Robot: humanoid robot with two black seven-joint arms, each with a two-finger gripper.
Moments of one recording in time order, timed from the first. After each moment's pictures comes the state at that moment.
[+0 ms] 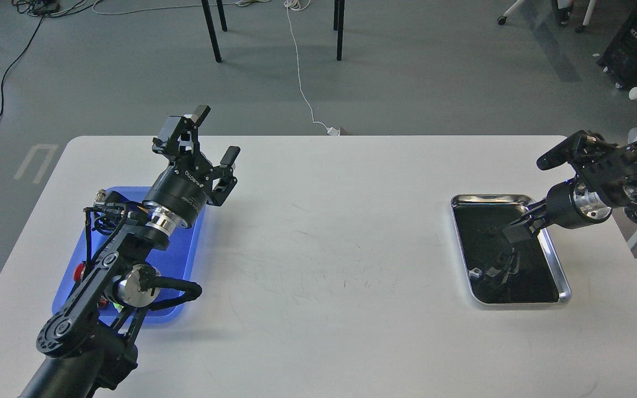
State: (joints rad) left arm -0.24 0.04 -1.33 -1.25 0.86 -0.27 -0.19; right arm 1.24 -0.61 -0.41 0.80 -1.64 0.39 0.49
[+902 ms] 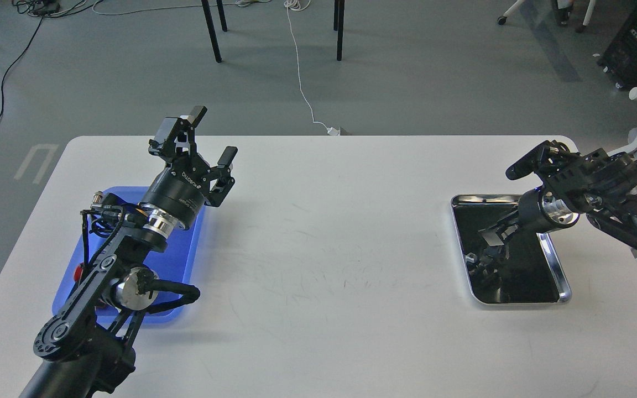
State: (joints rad) left arm -0.23 0.04 -1.33 -1.26 0.86 -0.27 -0.22; right arm 1.18 -0.47 -0.42 0.66 -1.64 0.36 0.49
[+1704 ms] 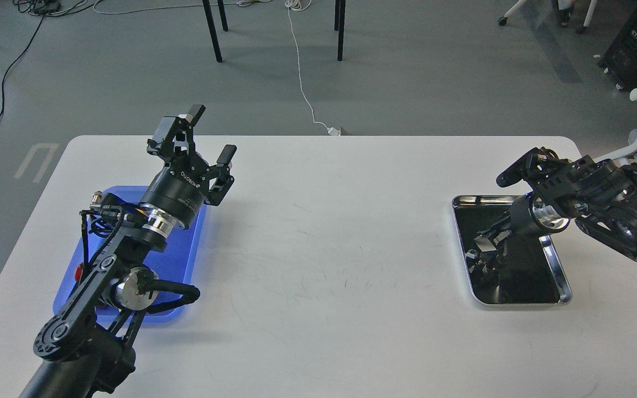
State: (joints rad) left arm -0.23 0.04 -1.33 -1.26 0.86 -0.27 -0.23; right arm 1.16 -0.43 -0.45 0.62 -1.63 0.36 0.49
